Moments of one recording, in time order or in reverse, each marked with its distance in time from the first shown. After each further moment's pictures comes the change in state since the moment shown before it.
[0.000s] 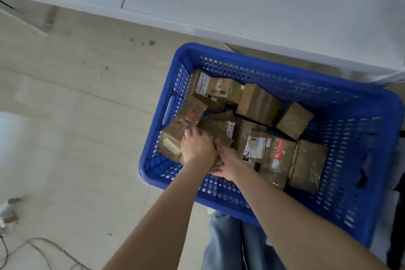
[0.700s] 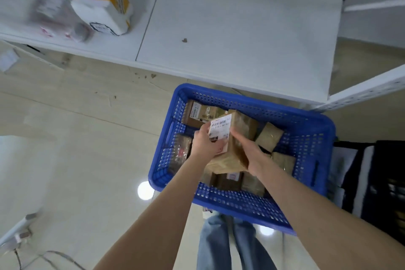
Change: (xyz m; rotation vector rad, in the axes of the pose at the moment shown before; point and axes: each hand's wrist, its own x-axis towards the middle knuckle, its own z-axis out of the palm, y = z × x) left_hand -0.069 0.029 -0.135 -0.916 -0.110 0.048; right_hand -0.168 -0.078 -0.057 -0.046 -0.032 -0.273
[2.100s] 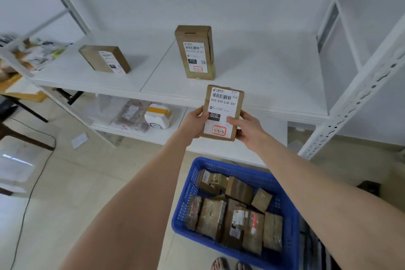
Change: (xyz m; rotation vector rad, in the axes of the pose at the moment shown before) left_hand -0.287 0.262 -0.193 -0.310 0.140 0.352; right_hand -0.367 -0.188 0.030 0.087 -0.155 -0.645
